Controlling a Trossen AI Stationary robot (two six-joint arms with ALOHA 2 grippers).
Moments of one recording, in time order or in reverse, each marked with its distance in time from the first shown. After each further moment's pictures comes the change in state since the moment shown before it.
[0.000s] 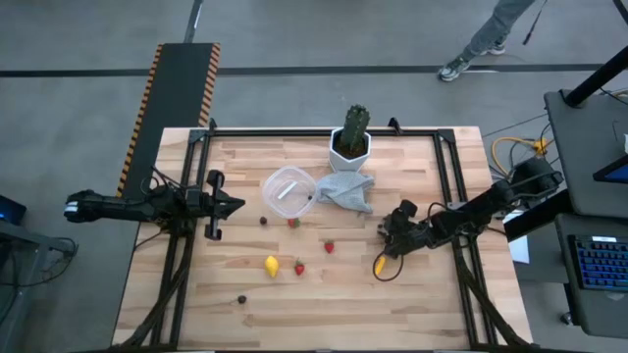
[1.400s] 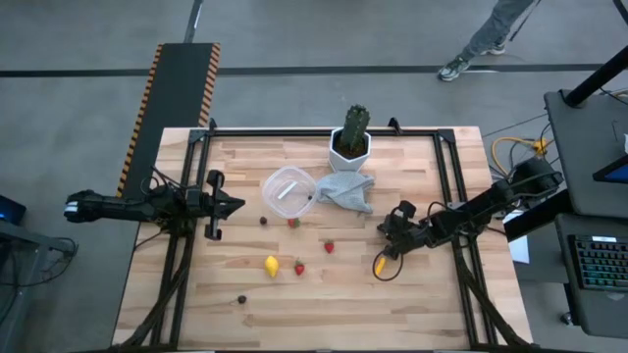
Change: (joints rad) left arm 0.000 0.000 0.000 0.000 0.000 0.000; right arm -0.012 0.001 -0.001 0.014 -0.031 -0.001
